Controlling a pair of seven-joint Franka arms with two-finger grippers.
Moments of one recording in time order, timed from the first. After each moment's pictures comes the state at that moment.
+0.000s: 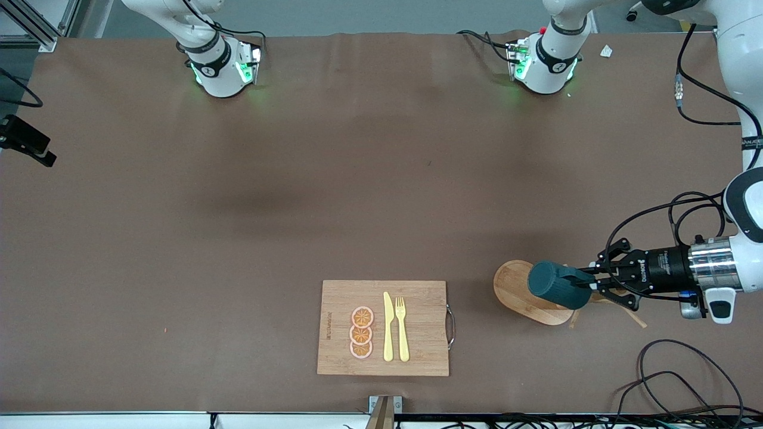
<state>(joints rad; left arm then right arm) 0.33 0.68 -0.40 -1.20 -0.54 1.76 -1.20 -0.03 0.01 -0.03 -1.45 -0.04 1.54 0.05</state>
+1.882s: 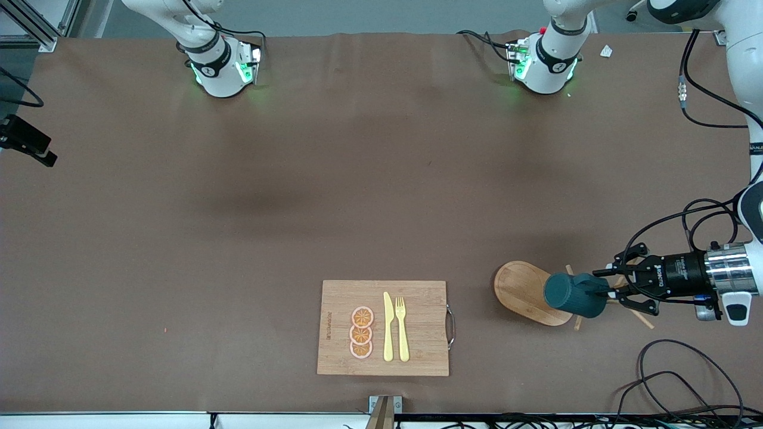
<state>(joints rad) 0.37 0.71 -0.37 -1.20 -0.56 1.76 -1.13 -0.03 0.01 -0.03 -1.45 -0.04 1.54 0.05</state>
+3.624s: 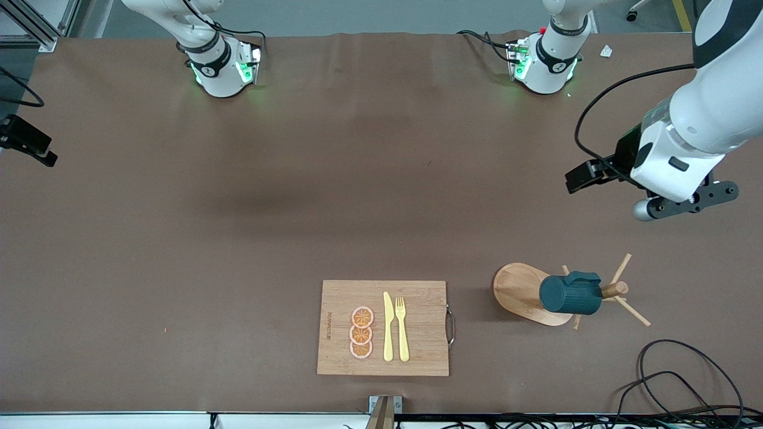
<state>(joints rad) 0.32 0.36 -0.77 -1.18 0.21 1.39 -0.53 -0.03 0.01 -0.02 -1.45 -0.04 1.54 0.04</state>
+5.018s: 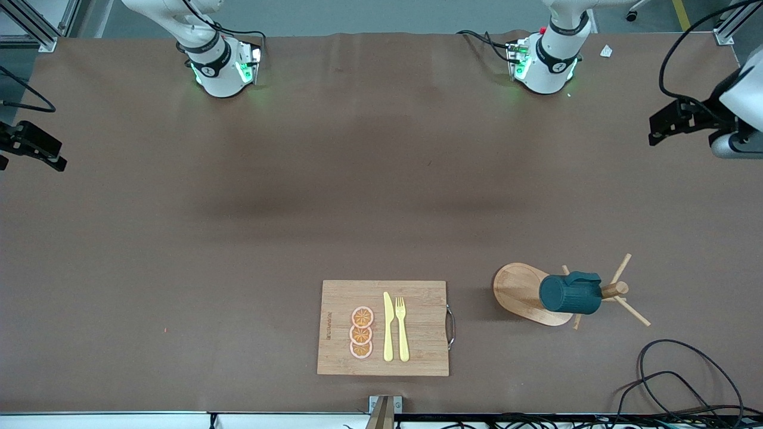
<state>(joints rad) 0.04 0.03 -0.14 -1.43 0.04 1.37 -0.03 -0.03 0.01 -0.02 -1.50 -0.04 1.58 -0.04</state>
